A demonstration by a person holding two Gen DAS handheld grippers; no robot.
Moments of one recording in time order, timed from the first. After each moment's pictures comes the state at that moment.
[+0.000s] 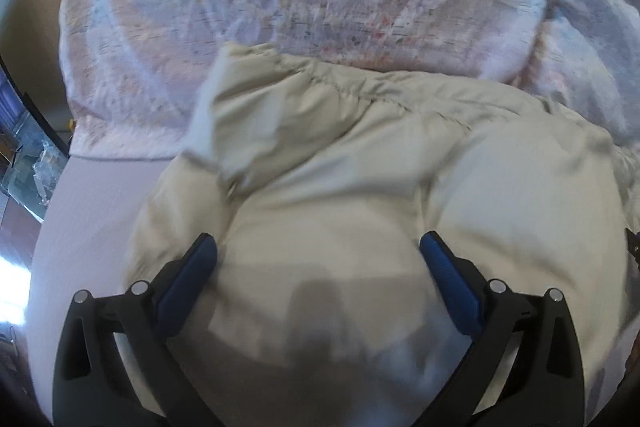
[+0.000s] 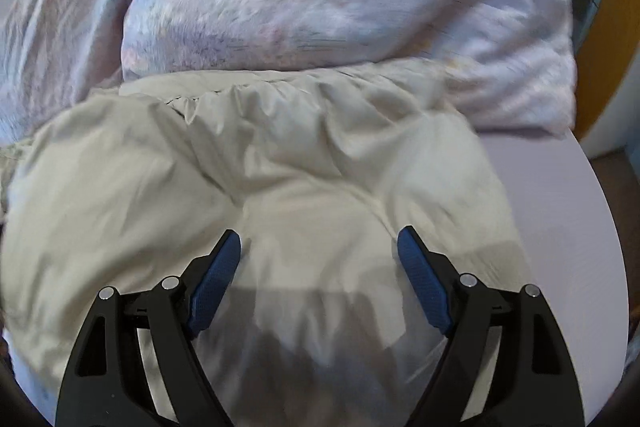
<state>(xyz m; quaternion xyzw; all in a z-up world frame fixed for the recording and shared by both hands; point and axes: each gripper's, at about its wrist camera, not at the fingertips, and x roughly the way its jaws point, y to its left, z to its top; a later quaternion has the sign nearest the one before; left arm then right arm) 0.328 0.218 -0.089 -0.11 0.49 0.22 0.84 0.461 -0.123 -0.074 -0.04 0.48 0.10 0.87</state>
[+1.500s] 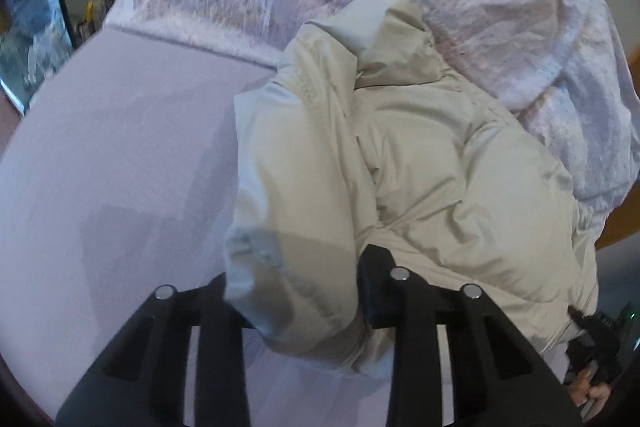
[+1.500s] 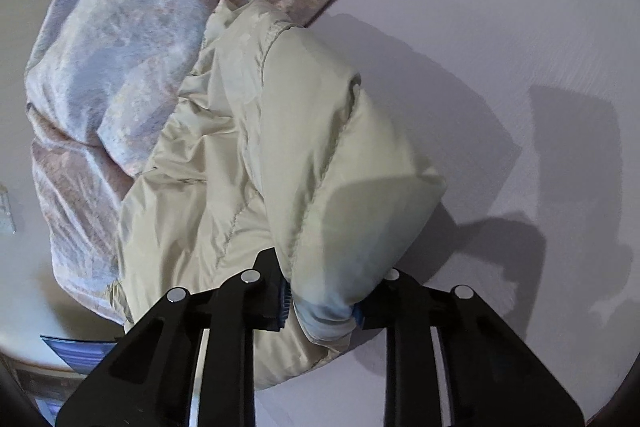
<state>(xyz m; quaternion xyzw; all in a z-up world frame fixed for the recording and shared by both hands) 0.250 0.253 -0.080 -0.29 0.47 0.22 0.81 0.412 -0.237 -0.086 0.33 0.55 0.07 0.76</state>
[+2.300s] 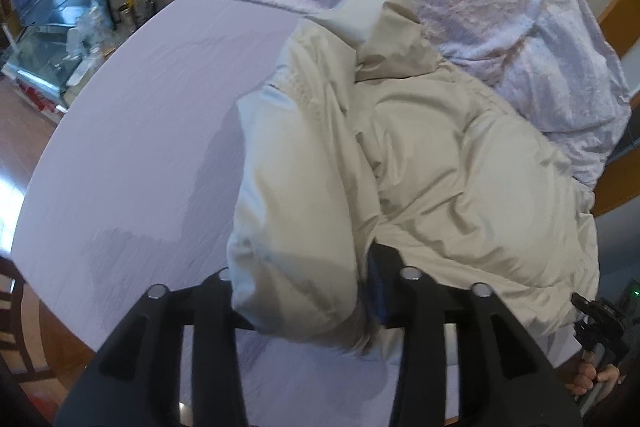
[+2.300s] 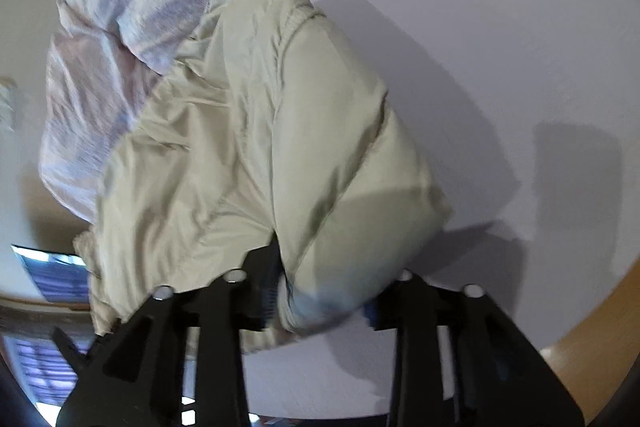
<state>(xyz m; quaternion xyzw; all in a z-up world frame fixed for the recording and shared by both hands) 0.100 0.227 -0.054 -0.27 0.50 0.23 0.79 0.302 -0.255 -0.076 0.21 0.61 0.09 0.76</state>
